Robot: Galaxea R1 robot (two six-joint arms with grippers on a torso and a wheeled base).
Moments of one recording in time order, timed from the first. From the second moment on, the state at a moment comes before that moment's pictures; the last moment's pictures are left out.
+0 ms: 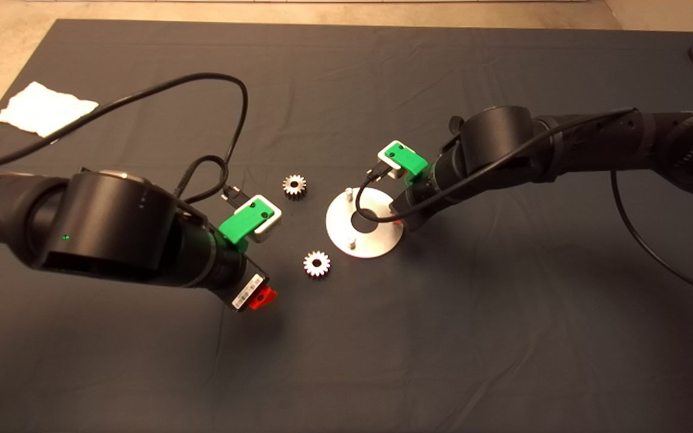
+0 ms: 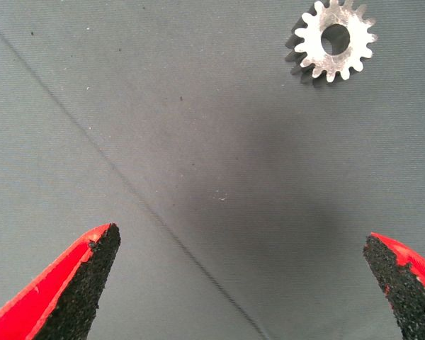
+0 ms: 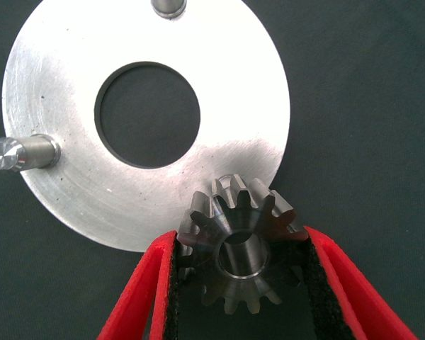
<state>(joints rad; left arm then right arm) -0.35 2.35 -0.59 0.61 1.53 -1.06 0.31 2.68 -1.06 -0.63 -1.41 0.93</state>
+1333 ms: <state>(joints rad) -0.35 2.34 -0.59 0.61 1.53 -1.06 0.31 2.69 -1.09 -0.64 -1.40 0.93</state>
